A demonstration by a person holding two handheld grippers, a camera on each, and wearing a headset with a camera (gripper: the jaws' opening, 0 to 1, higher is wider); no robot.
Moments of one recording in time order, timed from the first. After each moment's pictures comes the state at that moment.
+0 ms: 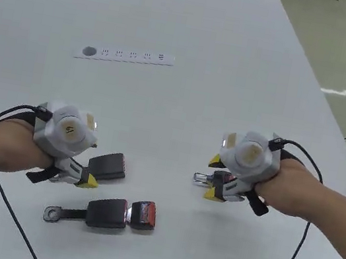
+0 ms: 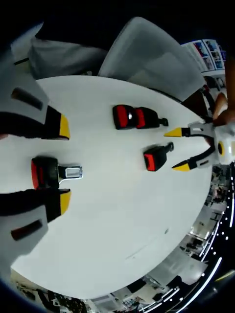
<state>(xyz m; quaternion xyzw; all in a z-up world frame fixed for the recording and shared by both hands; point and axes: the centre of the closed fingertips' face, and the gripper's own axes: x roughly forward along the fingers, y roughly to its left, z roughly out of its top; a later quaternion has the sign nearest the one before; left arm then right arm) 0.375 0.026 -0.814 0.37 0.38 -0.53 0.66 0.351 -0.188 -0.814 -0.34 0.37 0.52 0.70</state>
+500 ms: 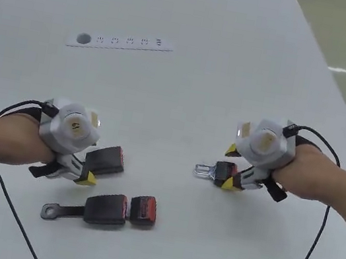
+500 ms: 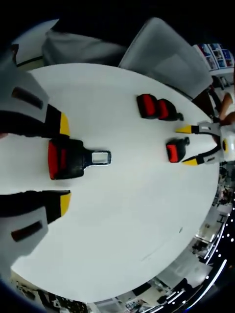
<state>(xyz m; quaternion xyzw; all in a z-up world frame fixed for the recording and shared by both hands) 0.377 0.028 -0.845 0.39 0.42 -0.54 0.62 0.362 -0.221 -0.850 -0.35 0.40 0.52 0.67</state>
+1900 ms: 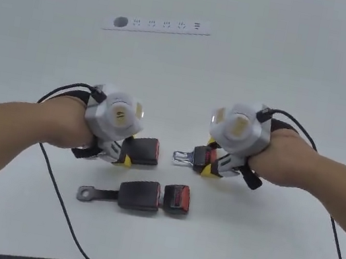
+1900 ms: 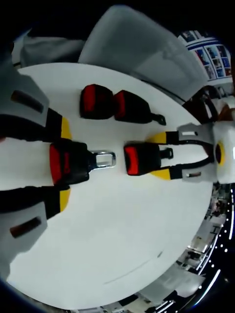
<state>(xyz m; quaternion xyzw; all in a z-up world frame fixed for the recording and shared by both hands) 0.374 0.028 -0.851 0.41 0.41 -0.57 0.58 0.368 -0.092 -0.852 -0.33 0.37 0.57 0.65</state>
